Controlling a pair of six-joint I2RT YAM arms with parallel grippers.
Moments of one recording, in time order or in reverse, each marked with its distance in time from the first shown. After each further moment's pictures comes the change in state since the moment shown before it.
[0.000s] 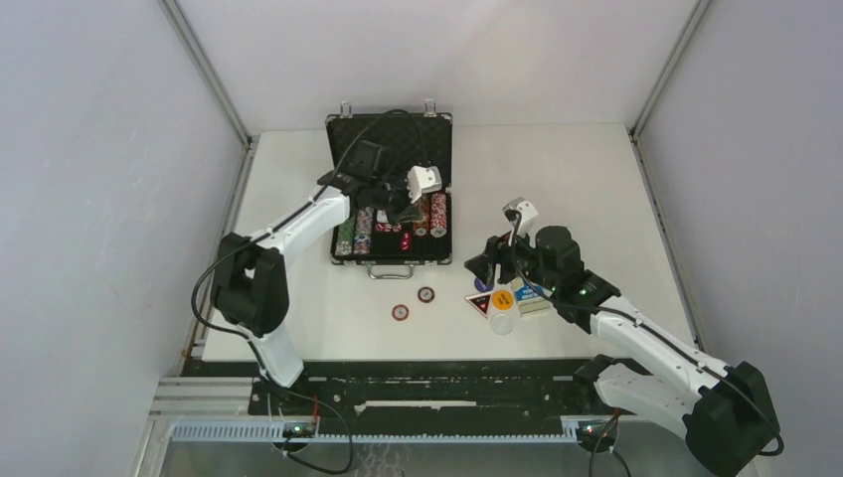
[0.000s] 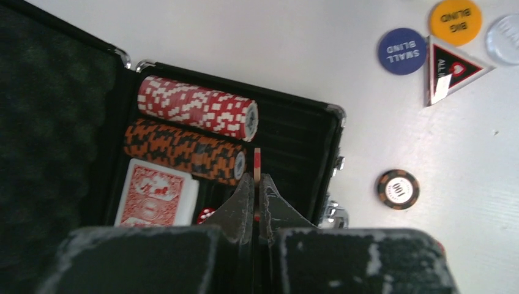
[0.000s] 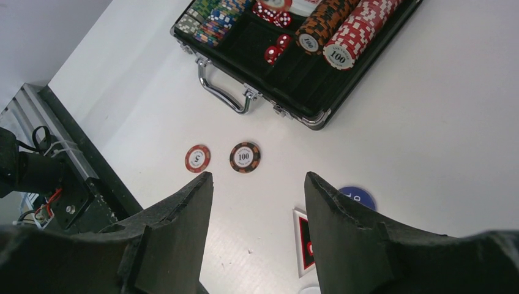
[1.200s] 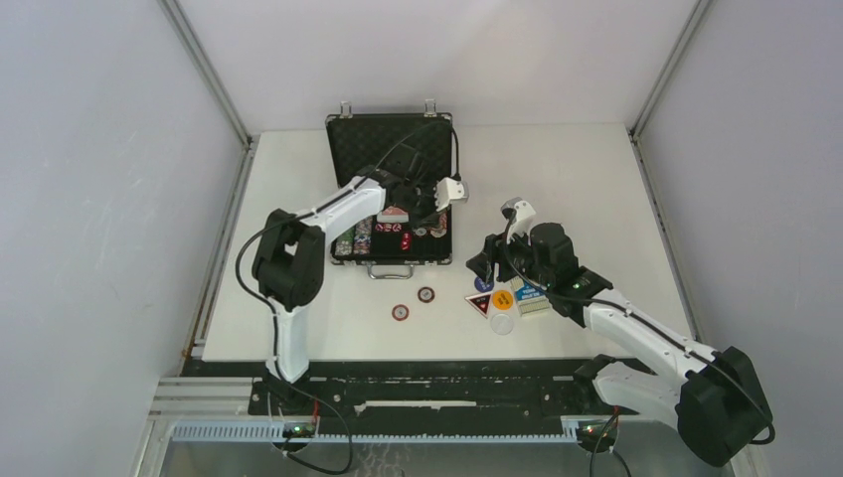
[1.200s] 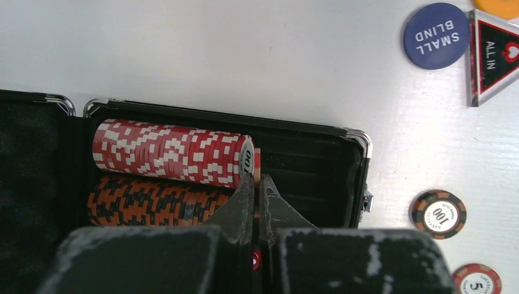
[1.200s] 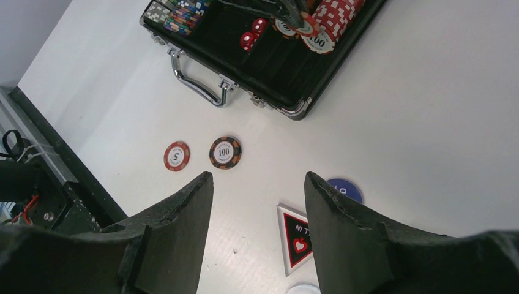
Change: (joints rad) left arm -0.079 0.268 0.224 -0.120 -0.053 0.133; right arm -0.028 0.082 0.000 0.010 0.018 -0.003
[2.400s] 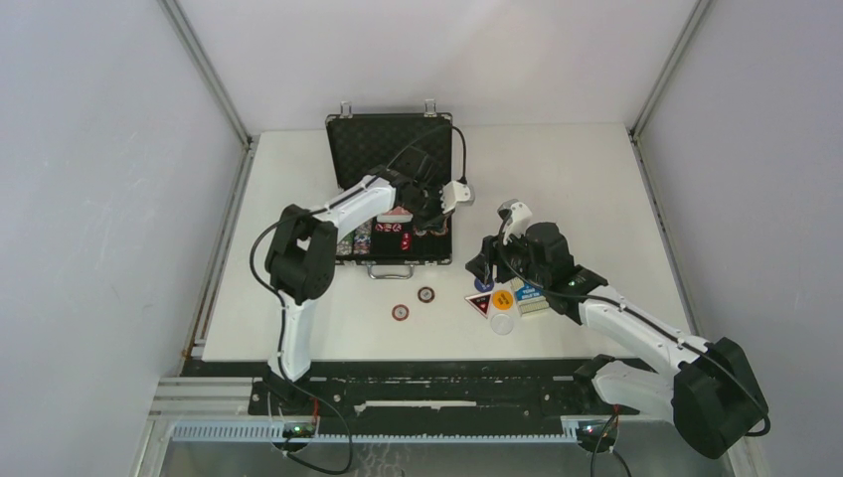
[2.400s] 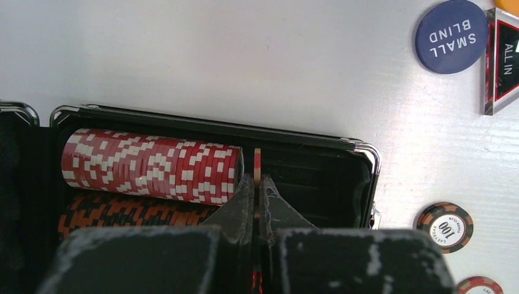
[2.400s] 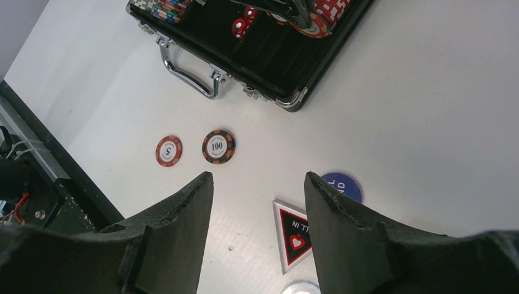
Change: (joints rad) left arm -0.016 0.097 0.079 -0.040 -0.023 -0.026; right arm 0.001 0.045 0.000 0.001 0.003 0.000
